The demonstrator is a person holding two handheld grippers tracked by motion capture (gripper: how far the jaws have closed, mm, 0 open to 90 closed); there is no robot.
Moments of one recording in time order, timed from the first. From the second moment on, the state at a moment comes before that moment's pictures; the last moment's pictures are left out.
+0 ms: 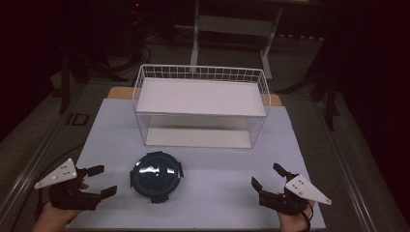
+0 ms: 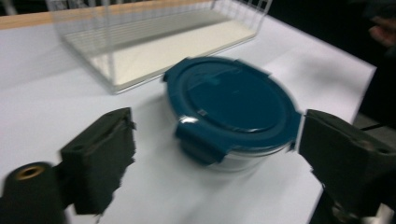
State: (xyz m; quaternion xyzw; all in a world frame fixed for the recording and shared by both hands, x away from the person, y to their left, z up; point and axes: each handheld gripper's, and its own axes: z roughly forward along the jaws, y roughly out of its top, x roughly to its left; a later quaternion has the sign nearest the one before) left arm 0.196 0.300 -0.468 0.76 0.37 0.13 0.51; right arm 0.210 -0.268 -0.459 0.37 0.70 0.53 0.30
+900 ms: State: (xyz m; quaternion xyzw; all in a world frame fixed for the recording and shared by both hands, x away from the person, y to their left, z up) left arm 0.230 0.289 -0.490 0.83 0.36 0.09 0.40; right arm 0.211 -0.266 -0.462 0.37 0.71 0.53 0.28
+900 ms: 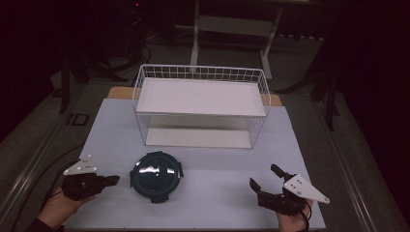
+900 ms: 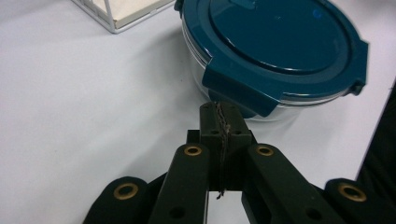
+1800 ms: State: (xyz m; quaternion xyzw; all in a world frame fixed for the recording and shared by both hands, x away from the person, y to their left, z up) left arm 0.256 0.235 -0.495 0.86 0.33 0.09 0.38; right arm 0.211 -0.266 -0.463 0.37 0.71 0.53 0.27
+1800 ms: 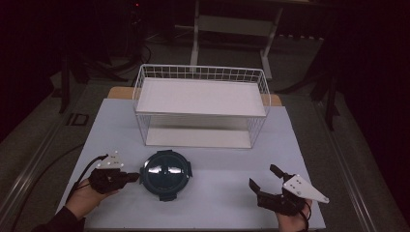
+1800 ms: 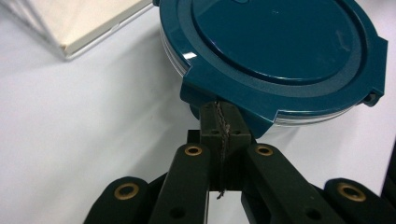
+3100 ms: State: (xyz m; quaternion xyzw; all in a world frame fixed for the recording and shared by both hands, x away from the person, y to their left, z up) left arm 0.300 0.117 -0.499 0.87 0.27 0.03 0.42; right arm 0.212 -0.264 -0.465 0.37 0.72 0.53 0.26
